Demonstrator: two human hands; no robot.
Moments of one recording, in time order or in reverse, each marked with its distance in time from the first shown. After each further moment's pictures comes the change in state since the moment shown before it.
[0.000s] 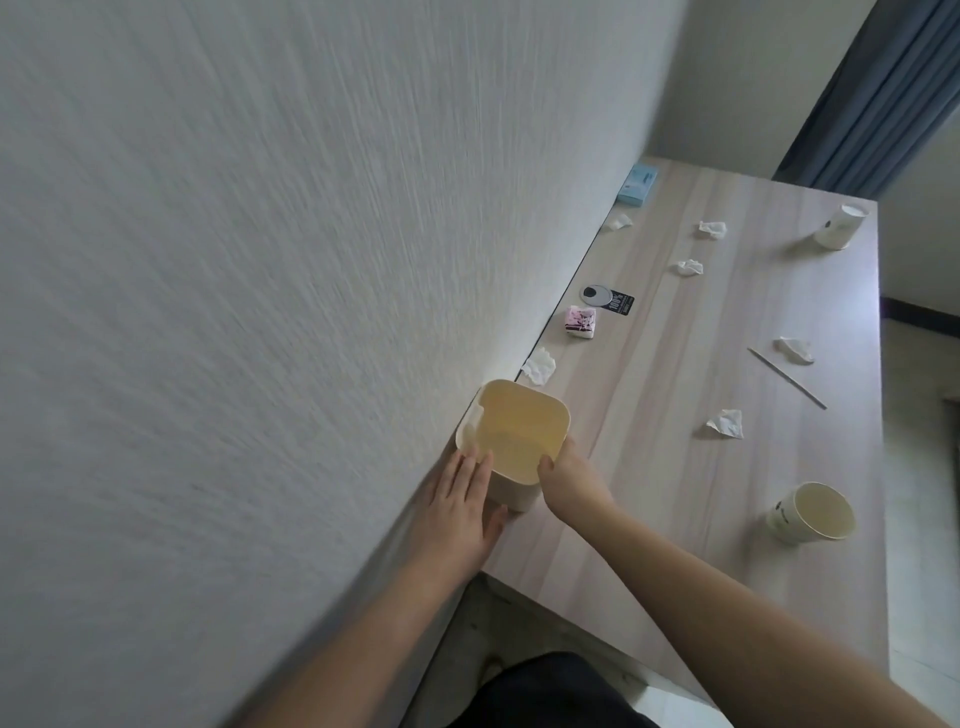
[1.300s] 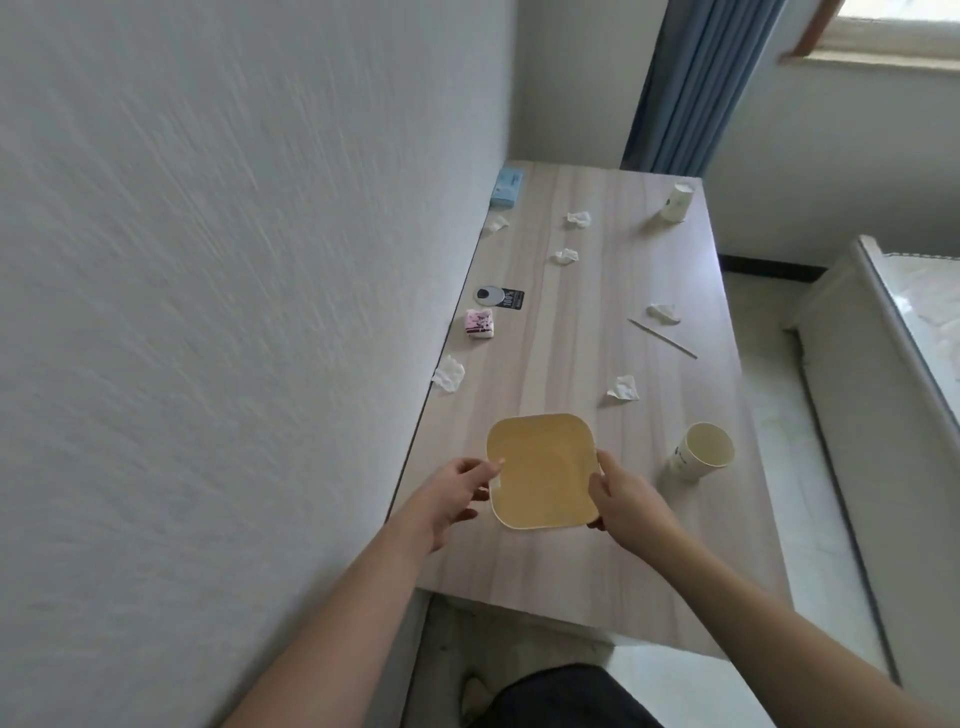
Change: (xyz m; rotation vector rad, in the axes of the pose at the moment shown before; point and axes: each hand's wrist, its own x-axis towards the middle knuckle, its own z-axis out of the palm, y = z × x) left_hand 0.073 0.058 -0.007 -1.228 -0.536 -0.398; right_hand -0.066 0.097 -0.090 0.050 0.114 0.025
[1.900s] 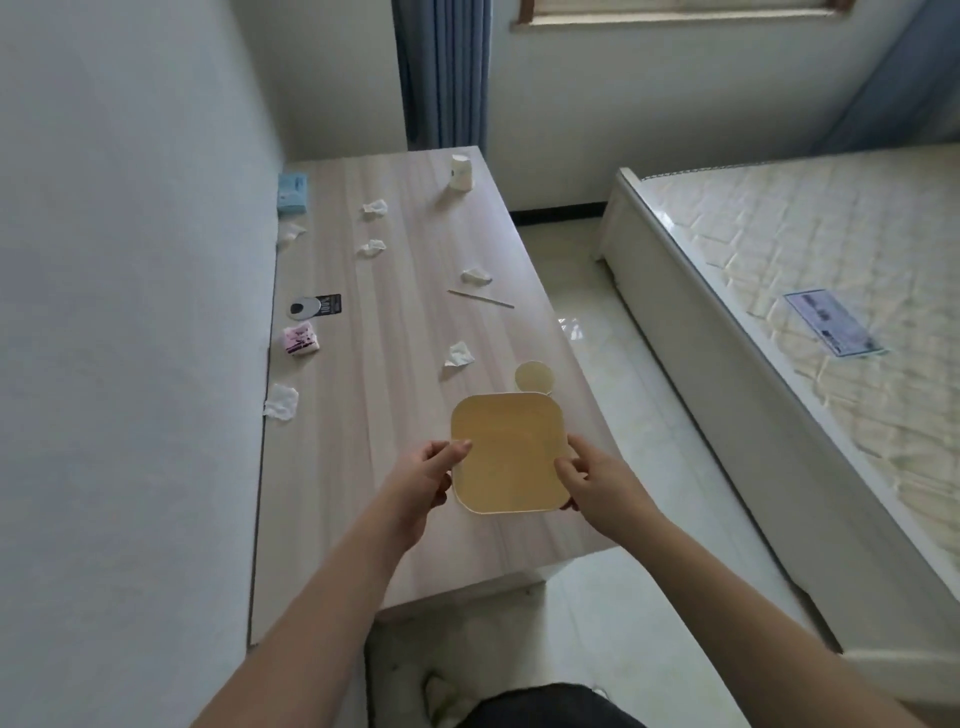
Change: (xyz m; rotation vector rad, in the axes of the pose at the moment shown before) left_hand -0.008 0.014 0.130 0.085 -0.294 0.132; right_hand -0.109 0.083 -0.054 0.245 0.305 0.191
